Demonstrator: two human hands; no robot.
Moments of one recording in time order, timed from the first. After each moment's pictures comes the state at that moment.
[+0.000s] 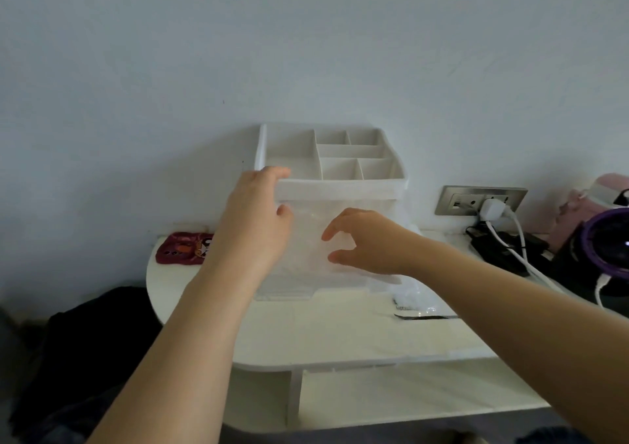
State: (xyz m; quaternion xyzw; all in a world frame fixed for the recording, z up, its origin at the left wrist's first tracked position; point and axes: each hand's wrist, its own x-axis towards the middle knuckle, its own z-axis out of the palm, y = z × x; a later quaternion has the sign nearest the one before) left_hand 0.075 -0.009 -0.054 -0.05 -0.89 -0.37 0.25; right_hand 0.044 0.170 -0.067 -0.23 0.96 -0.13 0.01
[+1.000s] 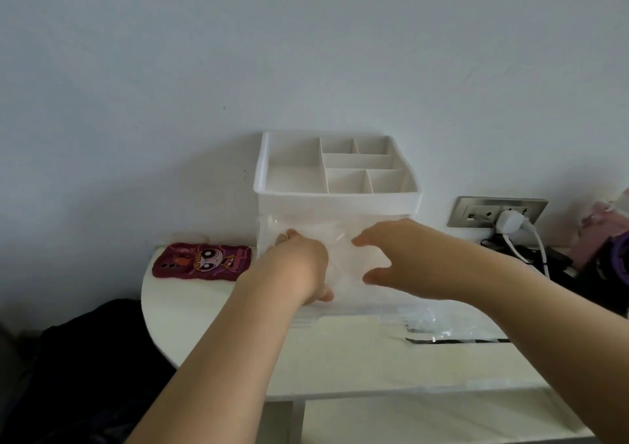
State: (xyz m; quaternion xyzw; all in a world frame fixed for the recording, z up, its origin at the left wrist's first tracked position) left_hand 0.052 0.034 -0.057 -0.08 -0.99 -0.03 -0.14; right_hand 0.060 0.188 -0.040 -0.22 0.97 -0.04 0.03
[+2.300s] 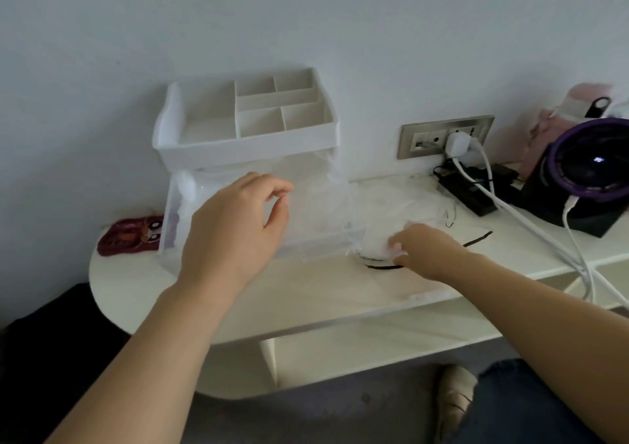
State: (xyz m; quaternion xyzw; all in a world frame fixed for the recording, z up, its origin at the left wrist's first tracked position) left_hand 0.085 0.060 -0.091 -0.16 -0.91 -0.25 0.28; right_hand 0.048 0.324 -0.174 -0.01 0.99 -0.04 0.09
